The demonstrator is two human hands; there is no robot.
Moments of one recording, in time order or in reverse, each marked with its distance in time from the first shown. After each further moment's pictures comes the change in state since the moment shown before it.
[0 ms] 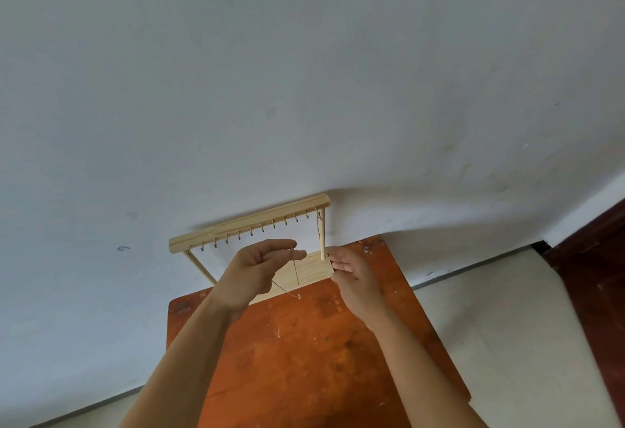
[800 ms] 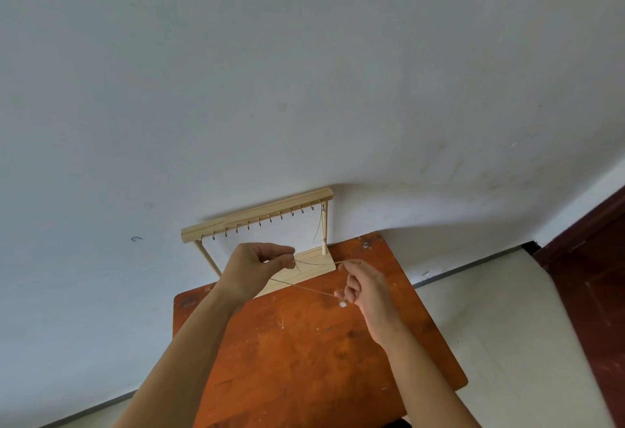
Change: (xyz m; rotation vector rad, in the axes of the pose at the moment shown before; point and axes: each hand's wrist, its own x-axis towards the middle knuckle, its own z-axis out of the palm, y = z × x) left_hand -0.018 -0.008 -0.009 0.183 0.123 0.040; right_hand -0.051 -0.005 0.005 0.452 0.083 0.094
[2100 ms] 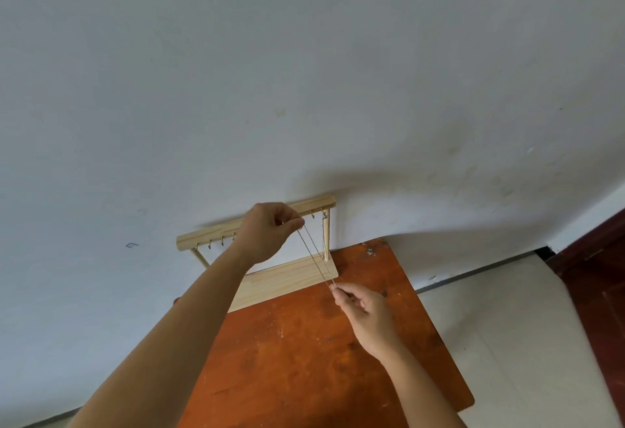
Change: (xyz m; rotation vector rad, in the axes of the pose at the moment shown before) left_hand 0.073 0.031 0.004 0.394 0.095 0.238; right_hand 0.020 0.042 -0.021 -0.530 -0.062 -0.241
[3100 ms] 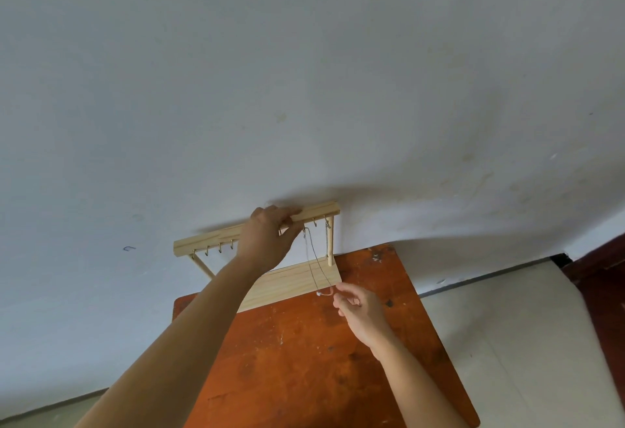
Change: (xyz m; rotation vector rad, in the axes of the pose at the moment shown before) left_hand 0.018 -0.020 0.018 0.258 0.132 0.090; right_hand 0.045 0.019 0.004 -0.049 -0.092 0.267
